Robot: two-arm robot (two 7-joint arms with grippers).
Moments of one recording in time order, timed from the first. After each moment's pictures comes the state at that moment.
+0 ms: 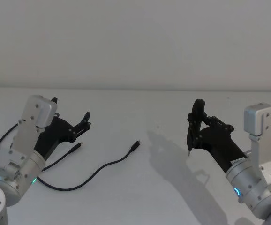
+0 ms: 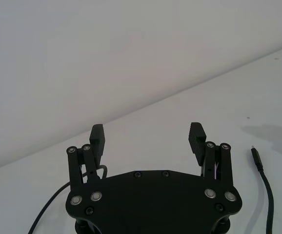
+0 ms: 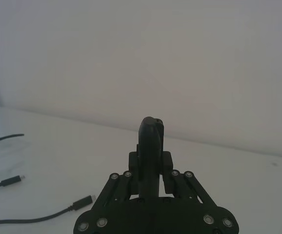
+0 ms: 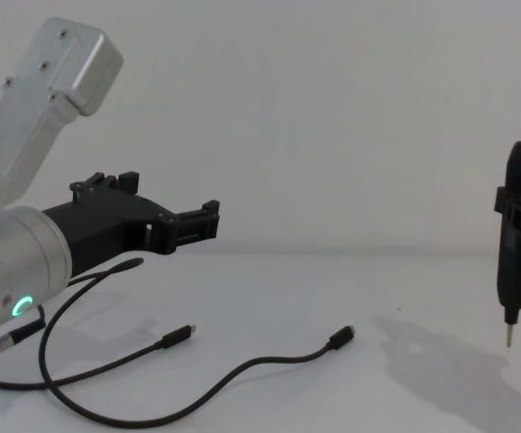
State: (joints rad) left arm -0.24 0.38 0.45 -1.63 -0.20 0.01 -0.01; right arm 0.00 0.34 -0.23 -1.75 0.29 0.02 0.08
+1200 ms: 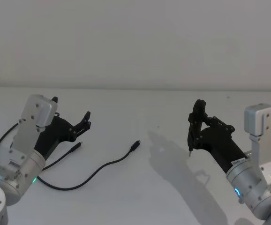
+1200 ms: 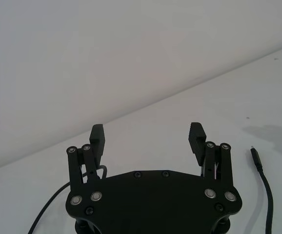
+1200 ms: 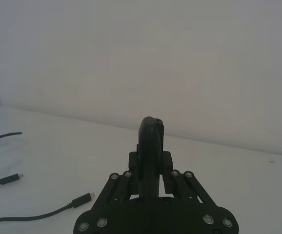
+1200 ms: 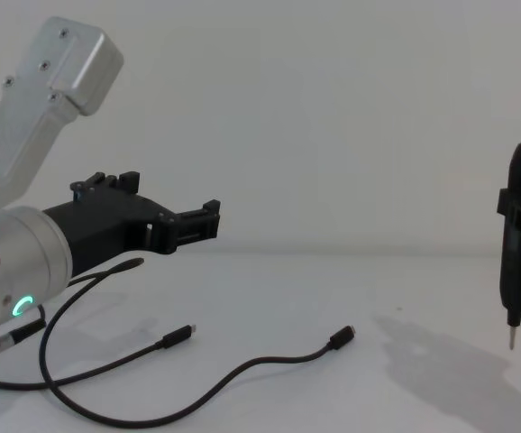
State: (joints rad) left arm -0.24 0.38 0.45 -1.63 -0.20 0.01 -0.01; right arm -0.01 0.34 -0.23 -1.77 0.29 0.03 0.07
